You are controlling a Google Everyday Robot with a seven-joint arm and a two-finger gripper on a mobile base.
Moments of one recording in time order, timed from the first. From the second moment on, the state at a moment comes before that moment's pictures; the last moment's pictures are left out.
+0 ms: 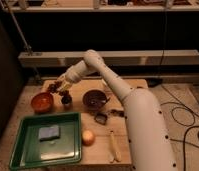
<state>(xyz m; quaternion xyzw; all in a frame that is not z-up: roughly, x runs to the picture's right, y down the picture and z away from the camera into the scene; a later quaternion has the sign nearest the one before) -0.220 -0.028 0.824 -0.30 -0.52 0.00 0.80</state>
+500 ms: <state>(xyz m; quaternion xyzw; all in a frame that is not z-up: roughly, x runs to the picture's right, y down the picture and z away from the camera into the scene) -0.221 -0.013 0.828 -0.32 -0.52 0.00 0.80</state>
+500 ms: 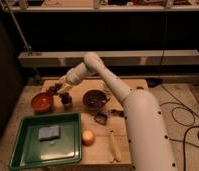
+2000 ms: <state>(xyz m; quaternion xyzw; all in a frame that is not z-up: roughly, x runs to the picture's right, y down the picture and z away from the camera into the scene) -0.221 0.010 0.851 -0.33 -0.51 0.01 0.80</state>
